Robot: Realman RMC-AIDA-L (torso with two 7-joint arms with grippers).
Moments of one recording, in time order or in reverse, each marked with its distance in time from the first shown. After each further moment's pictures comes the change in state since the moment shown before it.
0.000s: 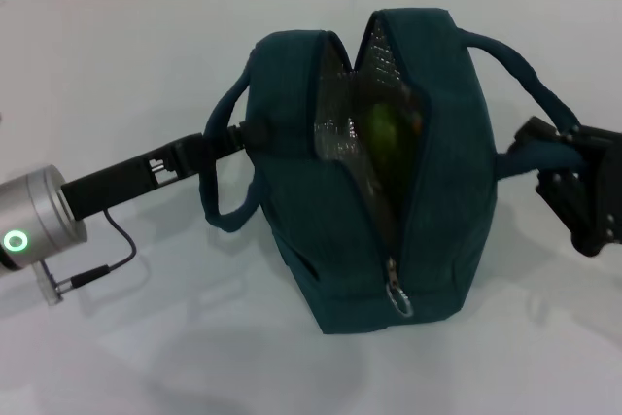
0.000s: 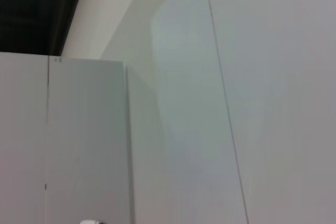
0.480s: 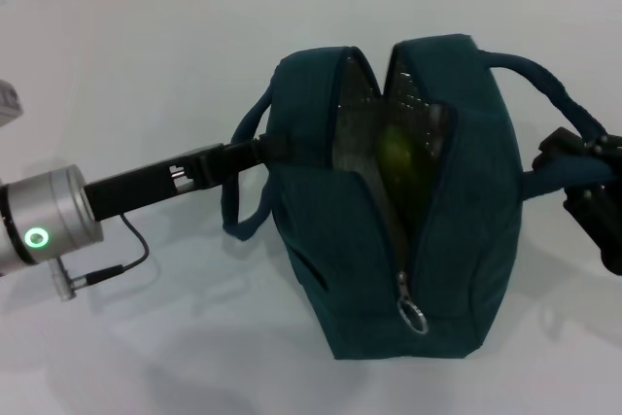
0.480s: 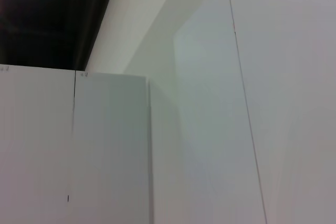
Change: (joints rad) left arm -0.020 0.004 0.070 0.003 0.002 -0.039 0.029; right arm -0.011 -0.023 0.002 0.003 -0.019 -0.090 -0.012
